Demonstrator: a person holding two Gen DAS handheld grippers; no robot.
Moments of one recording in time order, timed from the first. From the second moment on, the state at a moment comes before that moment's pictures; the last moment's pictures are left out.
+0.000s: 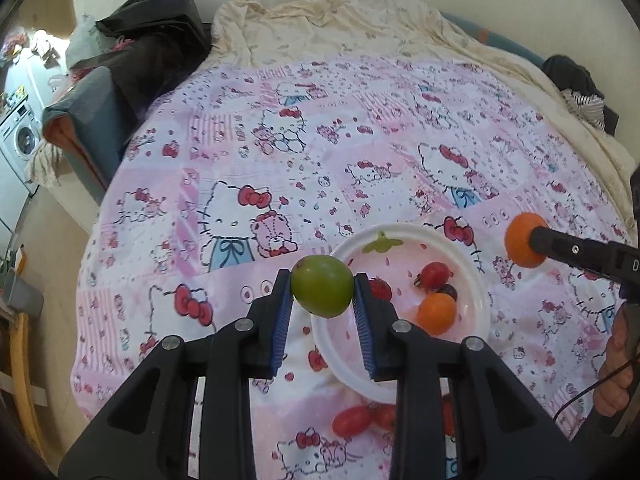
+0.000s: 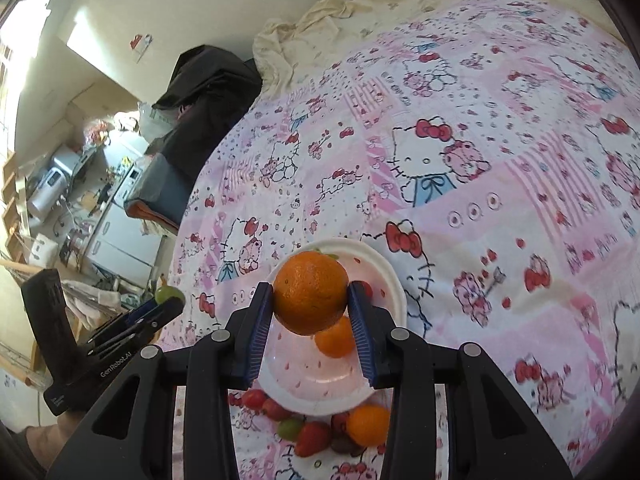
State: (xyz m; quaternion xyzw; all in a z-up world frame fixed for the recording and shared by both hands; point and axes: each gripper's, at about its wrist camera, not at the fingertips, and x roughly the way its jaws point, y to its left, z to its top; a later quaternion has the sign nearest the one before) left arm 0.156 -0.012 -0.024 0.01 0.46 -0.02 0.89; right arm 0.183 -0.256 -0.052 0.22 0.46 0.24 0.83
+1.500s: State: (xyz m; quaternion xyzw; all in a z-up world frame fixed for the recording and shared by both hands) left arm 0.181 -0.019 -0.095 -0.03 0.53 -0.05 0.84; right arm 0.239 -0.220 -0.112 0.21 0.52 0.25 0.79
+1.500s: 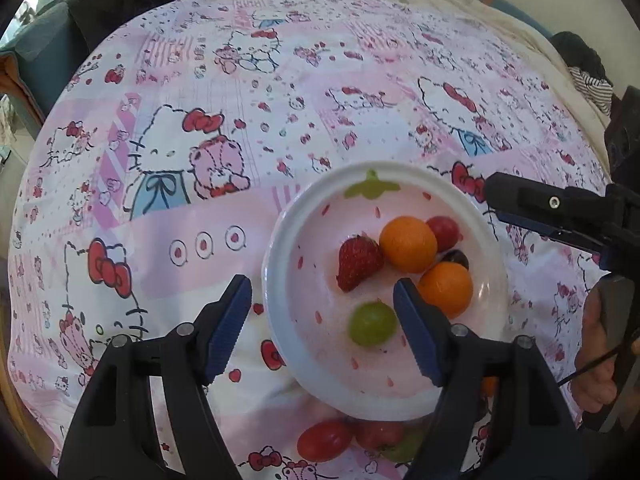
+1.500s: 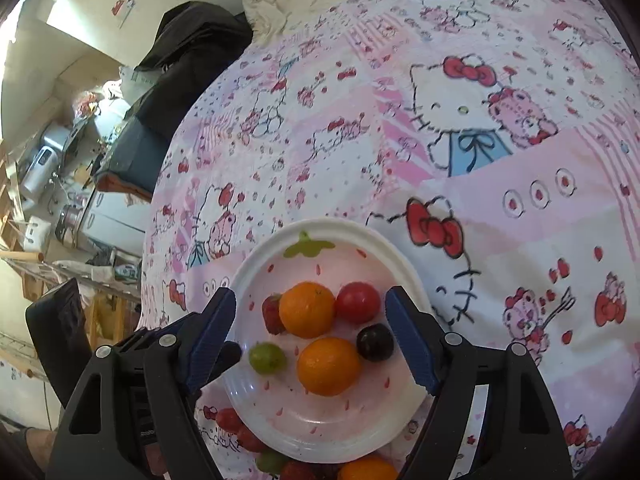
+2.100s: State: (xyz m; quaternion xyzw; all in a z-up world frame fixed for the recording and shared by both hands) left arm 0.155 -0.015 -0.063 -0.01 0.49 -0.03 0.87; right arm 0.218 -0.234 -0.076 0.18 0.49 0.22 0.82
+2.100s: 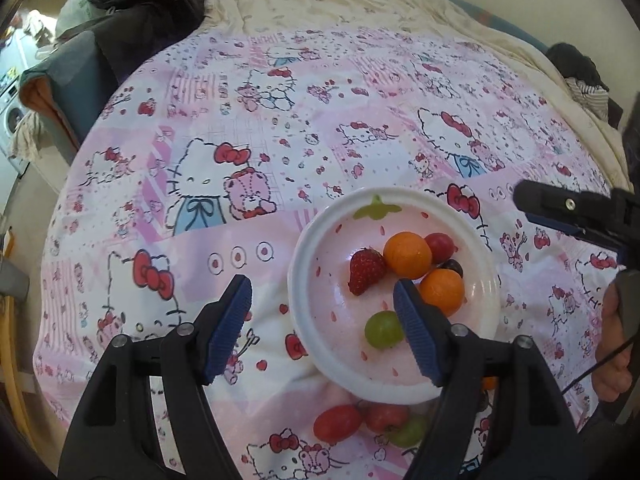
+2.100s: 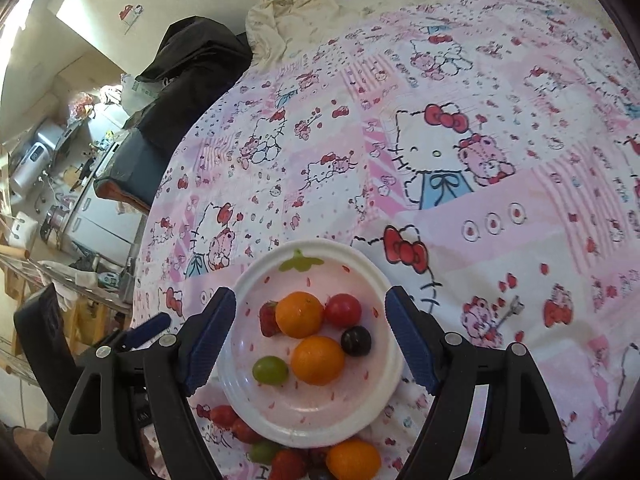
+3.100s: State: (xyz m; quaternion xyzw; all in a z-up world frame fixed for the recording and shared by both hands) left arm 0.064 0.015 -0.028 -0.08 0.46 0.02 0.88; right arm 0.115 -0.271 -0.055 0.19 0.49 0.17 0.83
